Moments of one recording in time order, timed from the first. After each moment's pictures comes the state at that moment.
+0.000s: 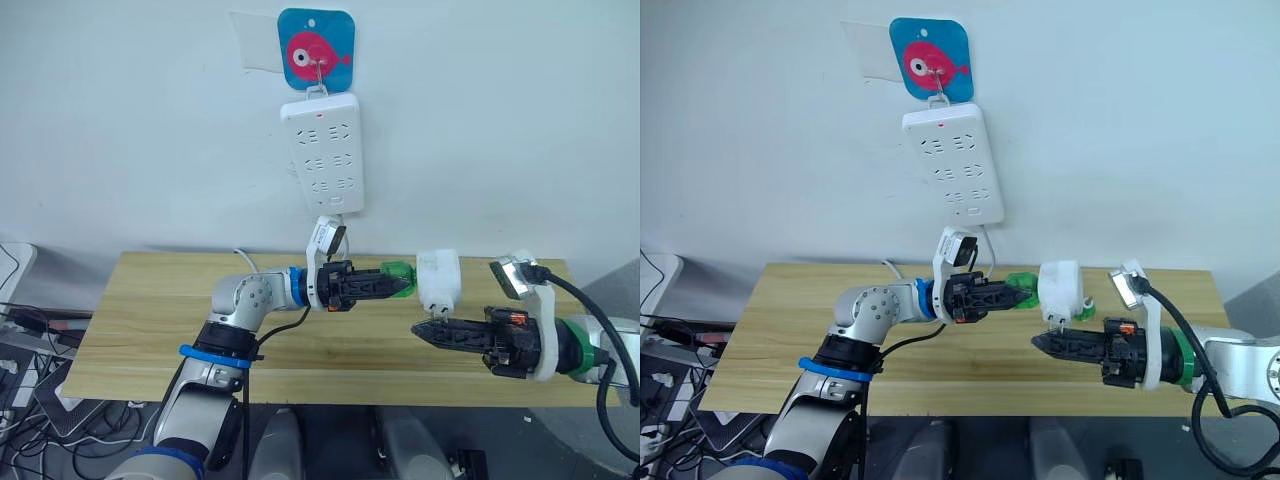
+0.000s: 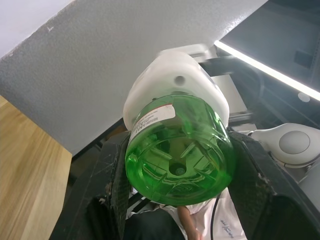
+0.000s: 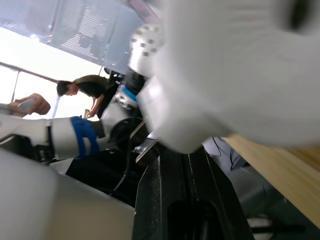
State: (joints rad) left arm -0.65 0.22 -0.09 0.21 -0.82 1.01 -1.24; right arm -0.10 -1.04 -0.15 -0.52 1.95 1.04 0.31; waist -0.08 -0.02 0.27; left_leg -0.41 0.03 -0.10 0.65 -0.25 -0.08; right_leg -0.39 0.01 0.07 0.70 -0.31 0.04
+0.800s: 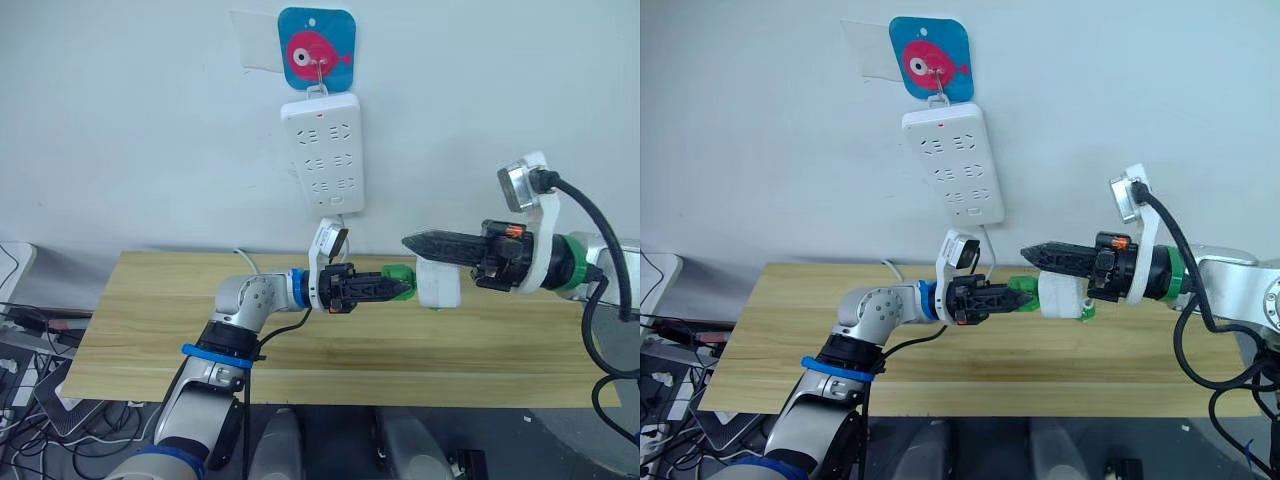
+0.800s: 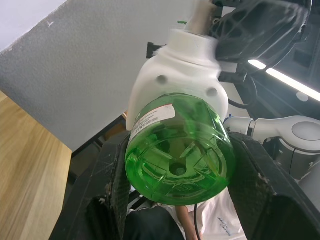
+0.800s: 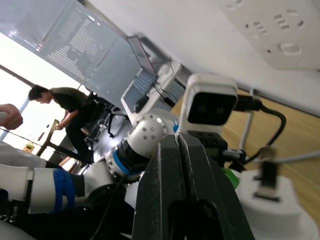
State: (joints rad) left arm -0.65 0.22 -0.11 0.24 -0.81 1.00 -1.26; right arm -0.54 -0.97 -0.06 -0.33 1.95 1.07 0.11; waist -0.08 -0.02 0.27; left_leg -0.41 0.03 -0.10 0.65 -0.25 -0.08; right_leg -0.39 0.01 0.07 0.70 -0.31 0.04
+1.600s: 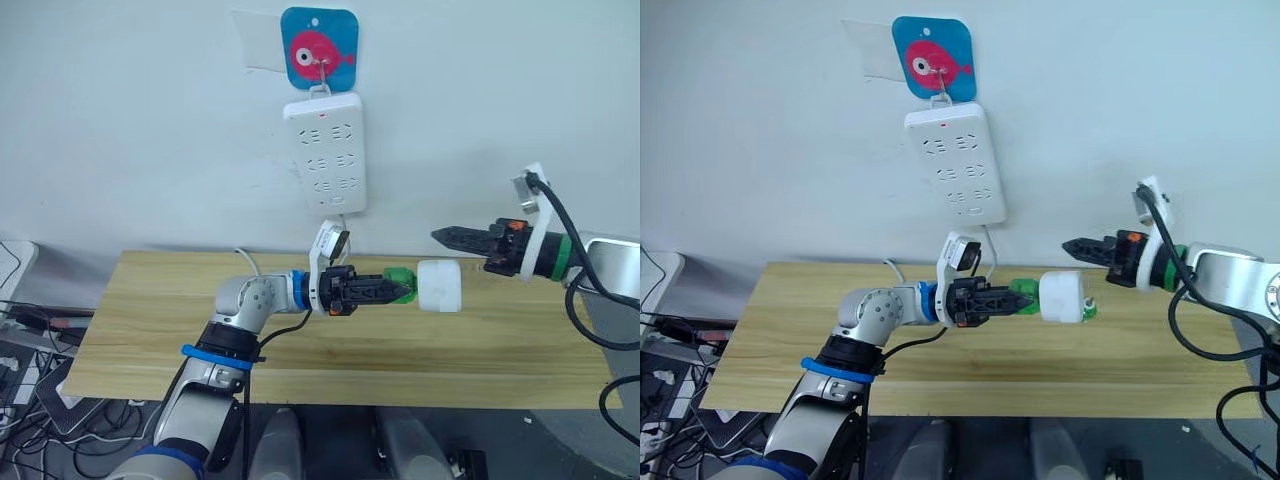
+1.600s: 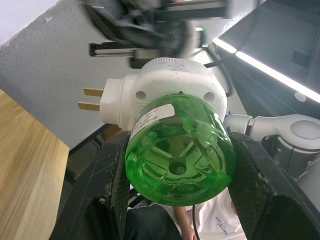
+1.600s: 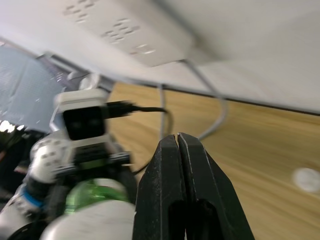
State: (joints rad) left arm -0.64 0.22 -0.12 0.22 -0.81 1.02 -1.26; right arm -0.47 -1.00 -0.10 -0.15 1.83 1.07 -0.06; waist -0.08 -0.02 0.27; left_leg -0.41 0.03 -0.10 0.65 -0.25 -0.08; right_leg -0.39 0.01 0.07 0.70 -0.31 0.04
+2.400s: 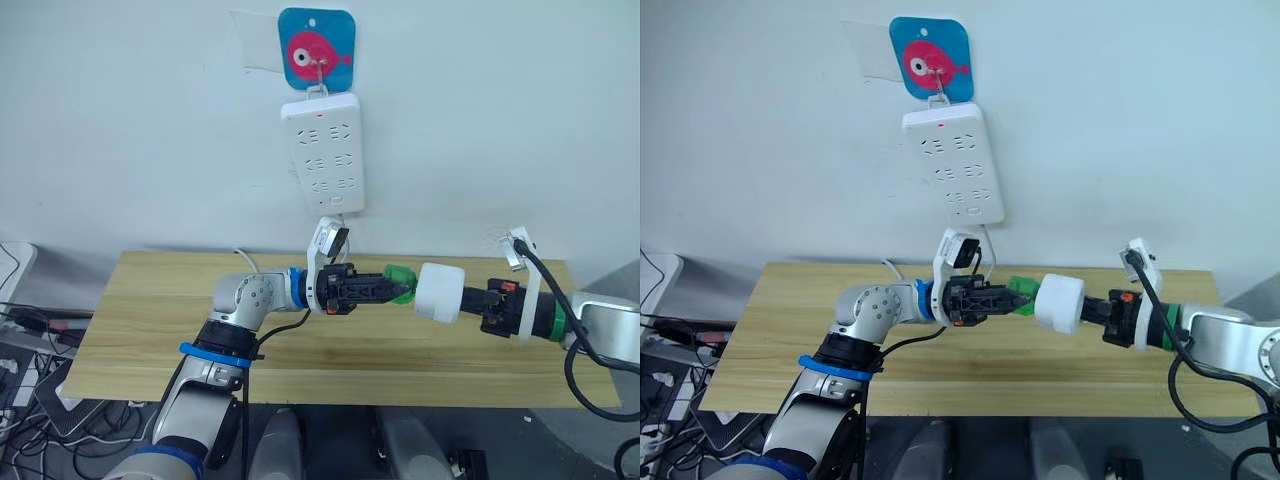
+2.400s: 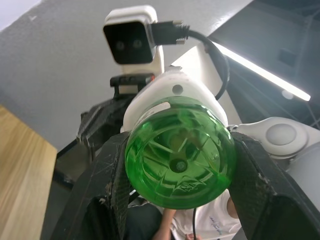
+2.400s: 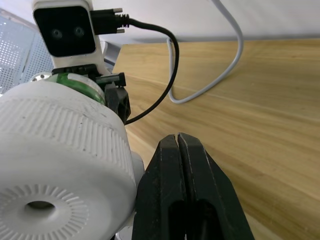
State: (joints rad) left arm -0.65 0.22 -0.11 0.21 -0.84 1.04 -1.28; right arm -0.18 -0.99 -0.14 -0.40 1.86 1.05 0.02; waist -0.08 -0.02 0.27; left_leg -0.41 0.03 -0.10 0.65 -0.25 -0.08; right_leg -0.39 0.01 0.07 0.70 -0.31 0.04
